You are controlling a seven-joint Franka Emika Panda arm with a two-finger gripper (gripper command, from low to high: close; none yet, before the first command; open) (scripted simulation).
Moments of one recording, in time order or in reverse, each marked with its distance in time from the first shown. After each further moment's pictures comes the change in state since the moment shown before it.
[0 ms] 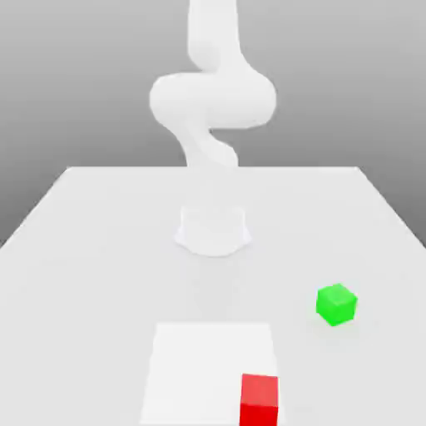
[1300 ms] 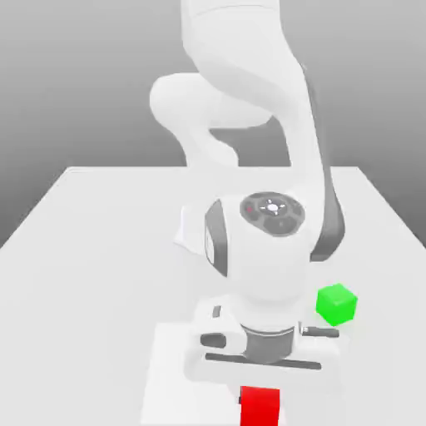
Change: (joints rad) arm 0.015 1.086 0.086 -0.101 -0.103 0.455 0.285
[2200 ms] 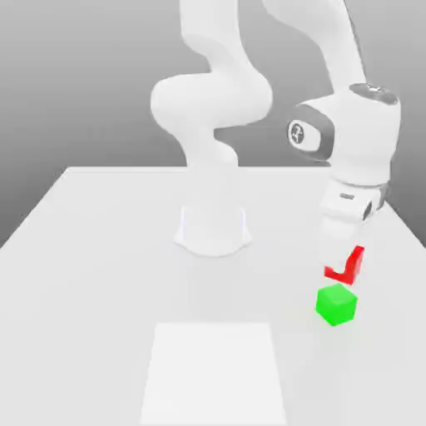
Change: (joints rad) arm 0.349 -0.408 0.255 -0.471 0.136 0.068 -0.639
